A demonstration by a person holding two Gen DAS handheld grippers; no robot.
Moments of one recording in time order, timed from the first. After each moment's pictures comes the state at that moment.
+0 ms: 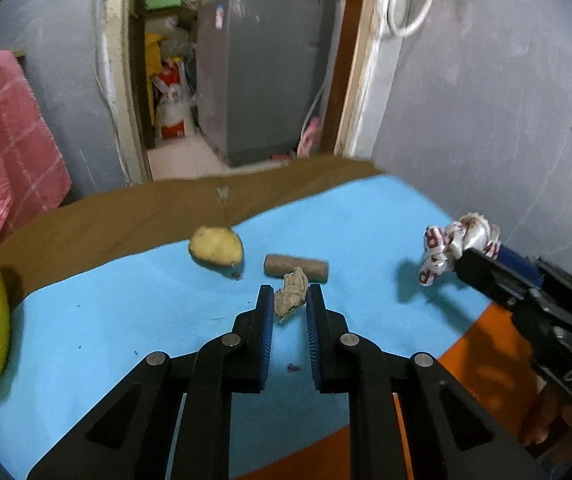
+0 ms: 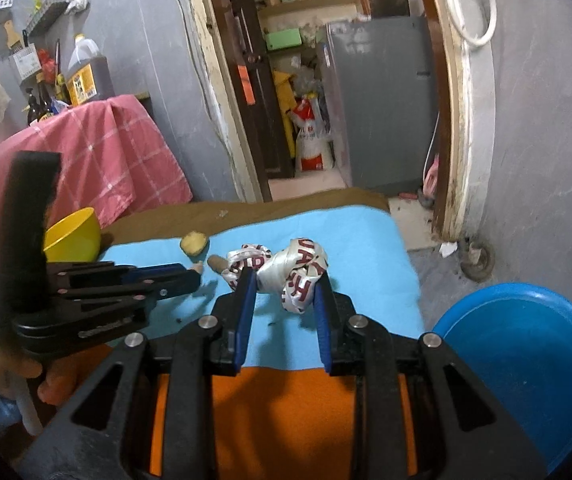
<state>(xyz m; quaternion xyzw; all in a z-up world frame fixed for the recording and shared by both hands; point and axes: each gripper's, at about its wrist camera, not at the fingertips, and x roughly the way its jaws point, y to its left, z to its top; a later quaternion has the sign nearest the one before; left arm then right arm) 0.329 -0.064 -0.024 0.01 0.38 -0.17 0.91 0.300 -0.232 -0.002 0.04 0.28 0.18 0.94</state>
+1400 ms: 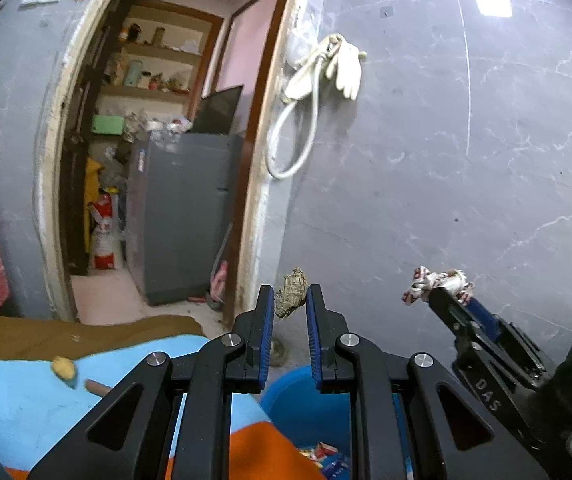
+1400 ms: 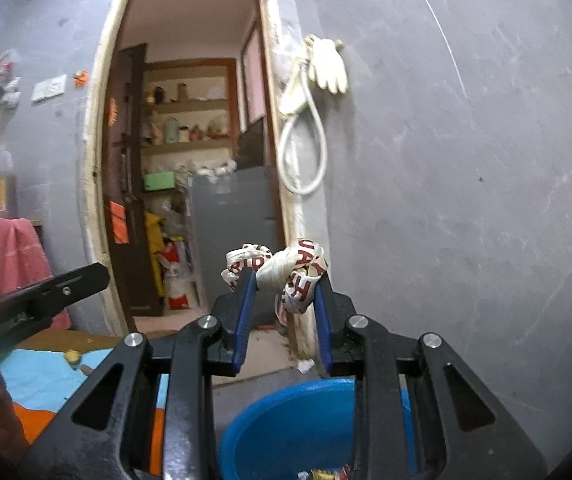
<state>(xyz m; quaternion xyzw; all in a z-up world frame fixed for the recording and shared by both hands) 0.259 -0.192 0.085 -0.05 0.14 -0.29 0.95 0.199 -0.352 0.064 0.04 0.04 -0.08 0.99</state>
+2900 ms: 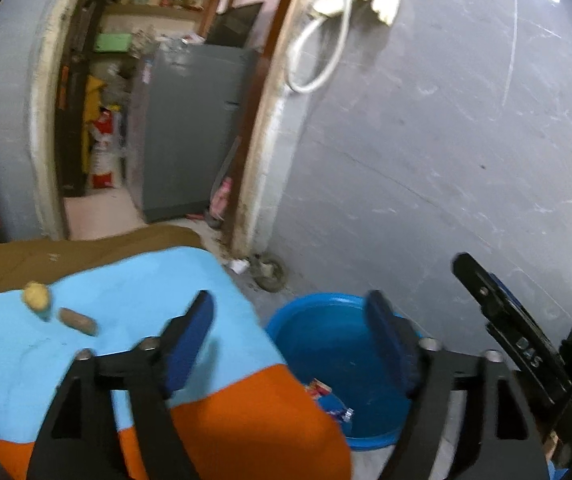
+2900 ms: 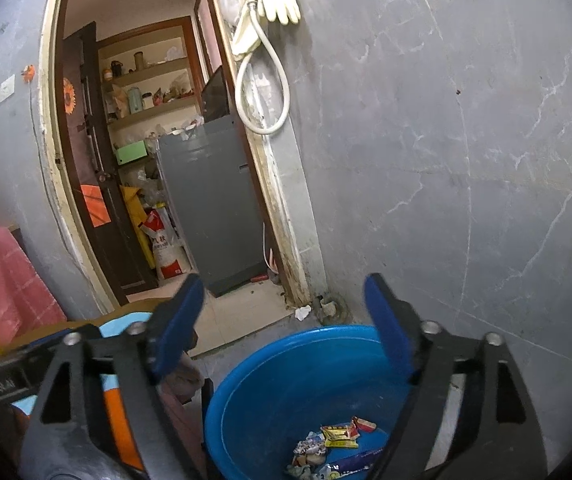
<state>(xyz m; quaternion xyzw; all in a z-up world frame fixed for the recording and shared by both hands) 0.293 -0.192 0.038 -0.06 0.28 -0.27 0.92 0.226 -0.394 0.037 0.12 0.13 -0.10 0.98</state>
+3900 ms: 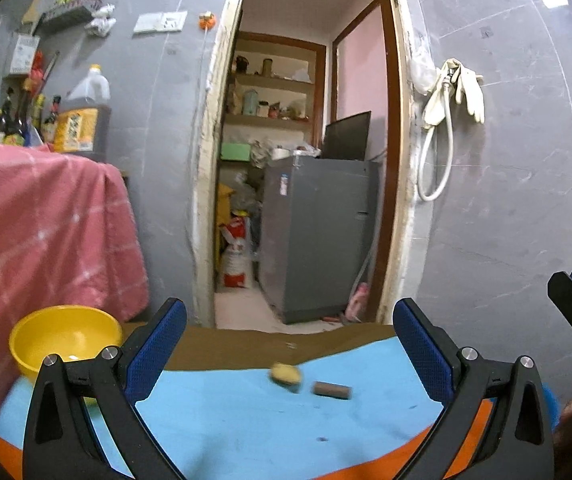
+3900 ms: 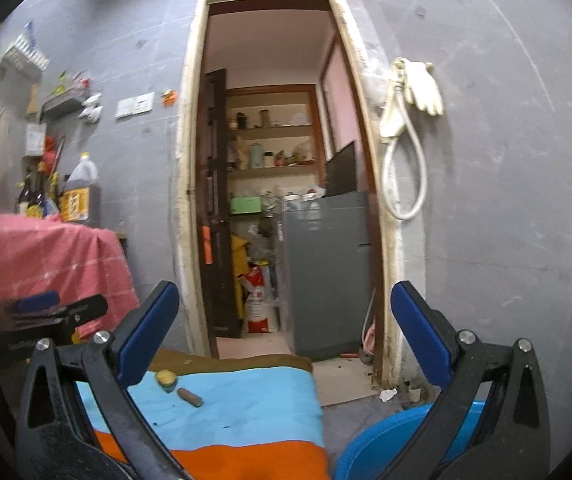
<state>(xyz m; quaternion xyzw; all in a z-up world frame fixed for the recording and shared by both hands) 0.241 -0.029 0.056 -0.03 0.09 -0.05 0.99 0.208 -0.265 0.058 0.02 -0.03 0.08 1.00</state>
